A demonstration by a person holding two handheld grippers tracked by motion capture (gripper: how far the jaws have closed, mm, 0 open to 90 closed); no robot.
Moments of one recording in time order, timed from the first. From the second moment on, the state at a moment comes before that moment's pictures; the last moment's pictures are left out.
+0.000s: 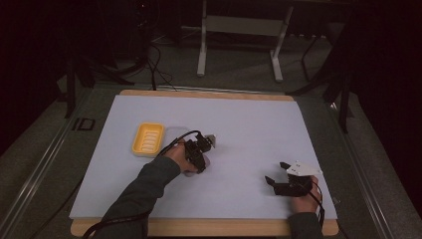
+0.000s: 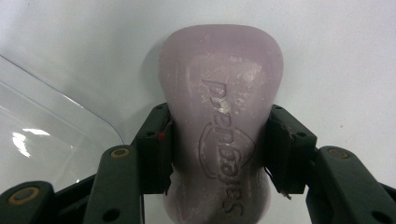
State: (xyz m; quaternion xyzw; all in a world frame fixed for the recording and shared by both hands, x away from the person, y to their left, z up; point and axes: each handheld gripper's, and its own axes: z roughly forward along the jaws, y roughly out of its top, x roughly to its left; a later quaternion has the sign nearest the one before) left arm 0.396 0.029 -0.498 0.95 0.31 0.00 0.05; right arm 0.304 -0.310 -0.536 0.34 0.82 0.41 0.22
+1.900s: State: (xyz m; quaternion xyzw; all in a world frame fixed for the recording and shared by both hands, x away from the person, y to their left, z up) left arm 0.397 0.053 -0.470 0.94 0.32 0.01 0.08; right arm 0.304 -0.309 -0.536 0.34 0.82 0.41 0.23
